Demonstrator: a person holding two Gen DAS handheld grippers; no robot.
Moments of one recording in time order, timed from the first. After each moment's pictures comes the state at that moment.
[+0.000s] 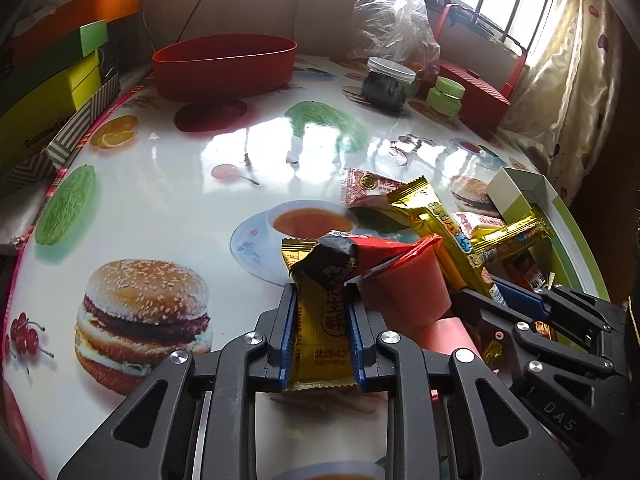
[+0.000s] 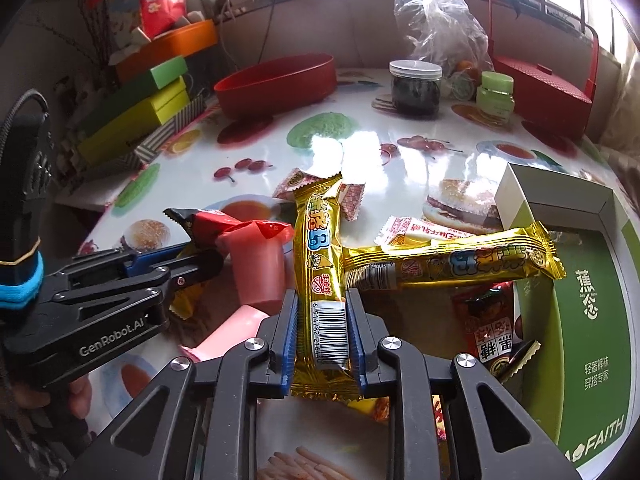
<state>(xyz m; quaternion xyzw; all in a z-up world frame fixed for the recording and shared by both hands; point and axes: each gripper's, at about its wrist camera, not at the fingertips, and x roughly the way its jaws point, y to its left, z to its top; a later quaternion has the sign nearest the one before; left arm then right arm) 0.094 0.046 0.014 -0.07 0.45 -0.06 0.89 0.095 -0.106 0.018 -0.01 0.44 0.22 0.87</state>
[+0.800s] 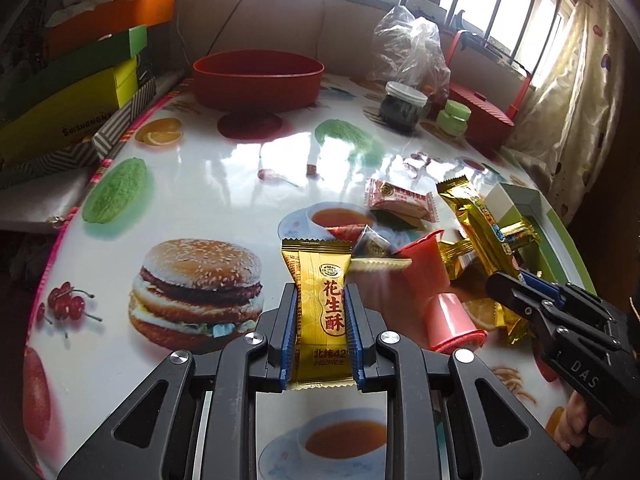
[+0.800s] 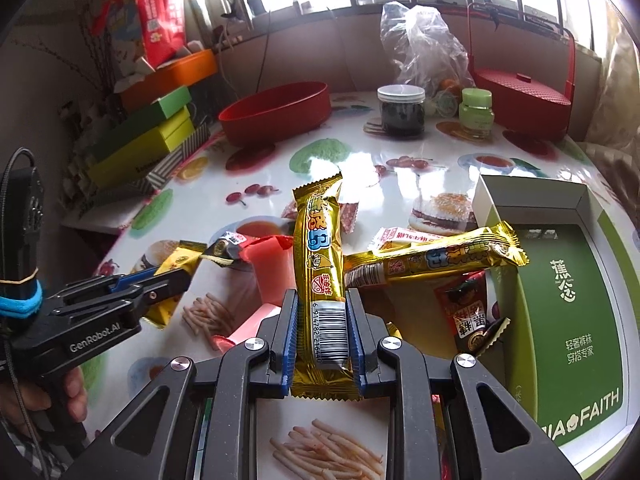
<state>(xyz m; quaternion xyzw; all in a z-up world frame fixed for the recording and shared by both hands) 0.060 0.066 0.038 -0.08 0.43 -0.04 0.90 0.071 -0.119 0.042 0.02 0.41 0.21 0.89</state>
